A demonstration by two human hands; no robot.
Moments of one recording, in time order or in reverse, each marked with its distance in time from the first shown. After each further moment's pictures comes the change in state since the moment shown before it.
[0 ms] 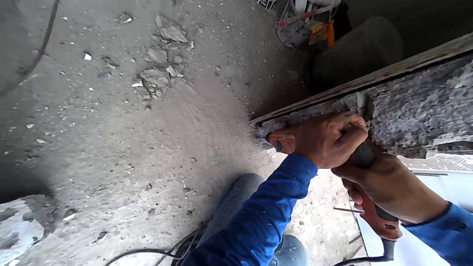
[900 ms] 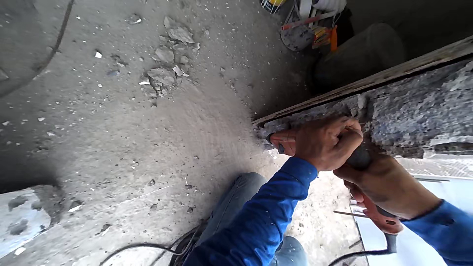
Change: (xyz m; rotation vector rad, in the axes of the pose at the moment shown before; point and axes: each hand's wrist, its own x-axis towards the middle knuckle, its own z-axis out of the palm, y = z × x) left_hand -0.011 -0.005 0.007 0.005 0.120 0.058; right_hand 0.007 0.010 -0.005 -0.118 -0.023 -0.061
